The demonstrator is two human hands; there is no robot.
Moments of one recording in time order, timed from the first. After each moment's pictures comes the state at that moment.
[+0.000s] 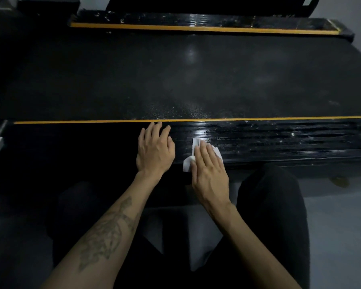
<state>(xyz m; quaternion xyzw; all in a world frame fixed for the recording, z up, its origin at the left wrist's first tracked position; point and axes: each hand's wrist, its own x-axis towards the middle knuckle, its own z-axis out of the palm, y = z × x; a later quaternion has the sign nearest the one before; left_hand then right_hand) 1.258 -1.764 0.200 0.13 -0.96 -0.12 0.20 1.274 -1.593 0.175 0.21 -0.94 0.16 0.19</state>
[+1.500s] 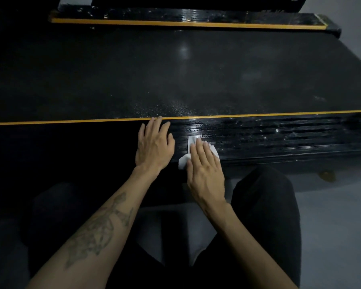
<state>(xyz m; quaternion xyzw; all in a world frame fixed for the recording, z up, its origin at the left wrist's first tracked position) 1.234 -1.730 0.199 0.10 -0.97 -0.15 0.16 1.263 -1.560 0.174 0.21 -0.95 0.16 0.19</state>
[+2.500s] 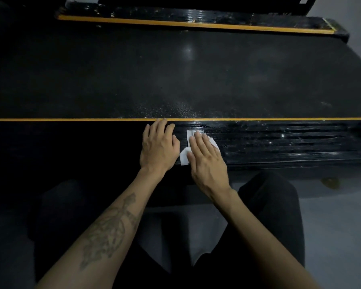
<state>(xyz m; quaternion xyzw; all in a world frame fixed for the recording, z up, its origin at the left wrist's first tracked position) 1.233 -1.725 0.198 0.11 -0.97 -0.13 0.19 1.229 -1.564 0.180 0.25 -0.95 0.16 0.13</state>
